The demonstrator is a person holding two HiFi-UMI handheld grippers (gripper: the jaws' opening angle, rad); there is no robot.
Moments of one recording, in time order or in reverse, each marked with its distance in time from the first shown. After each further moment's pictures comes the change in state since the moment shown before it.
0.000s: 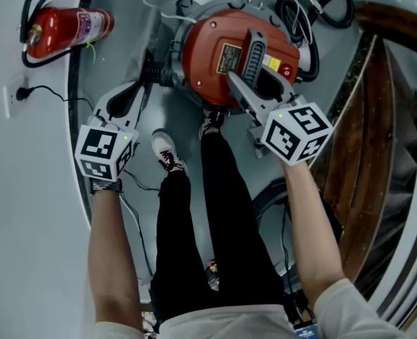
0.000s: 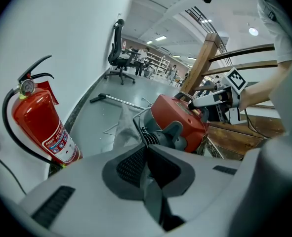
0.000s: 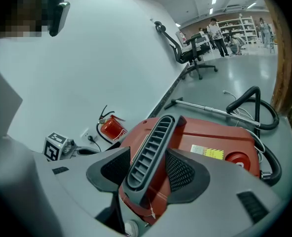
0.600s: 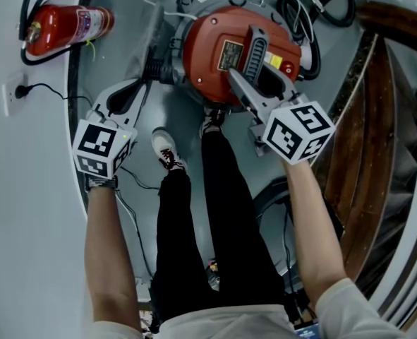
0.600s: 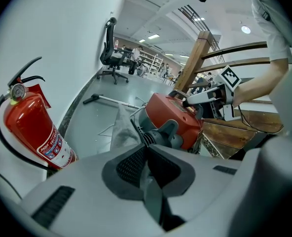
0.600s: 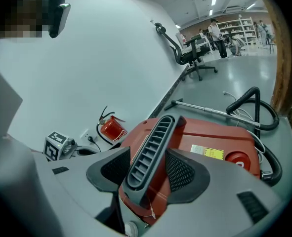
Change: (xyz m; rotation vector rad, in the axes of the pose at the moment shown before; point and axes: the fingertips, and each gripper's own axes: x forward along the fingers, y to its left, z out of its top) left arm 0.001 -0.007 0.001 0.062 0.014 -0.059; right arm -0.001 0.000 0.000 -0.003 -0.015 0.001
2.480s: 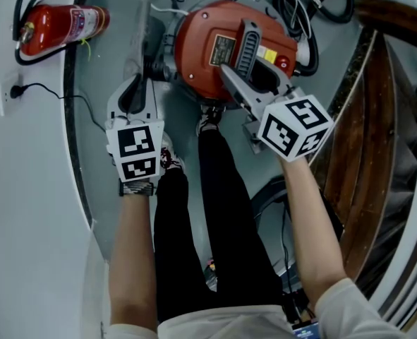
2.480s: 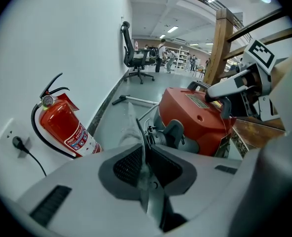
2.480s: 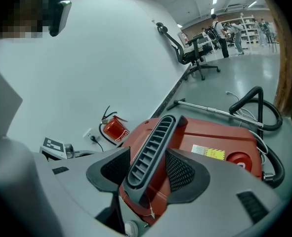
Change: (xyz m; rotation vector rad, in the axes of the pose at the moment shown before) left arm 0.016 -0.006 -0.003 -0.063 0.036 0.411; right arm 0.000 0.002 0.000 -0.011 0.002 0.033
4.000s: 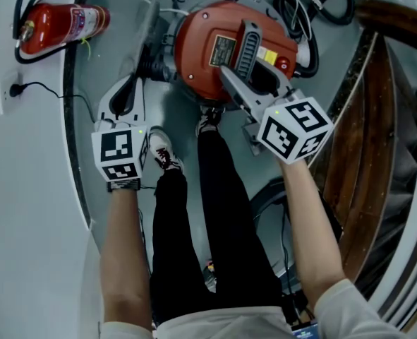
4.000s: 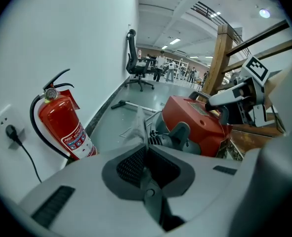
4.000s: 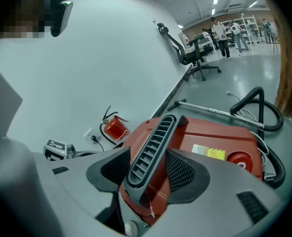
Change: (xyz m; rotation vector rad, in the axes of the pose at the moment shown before) left arm -0.004 0.014 0.003 -0.058 -0.110 -0.061; right arm -0.001 0.001 -0.001 -0.008 -0.005 0.008
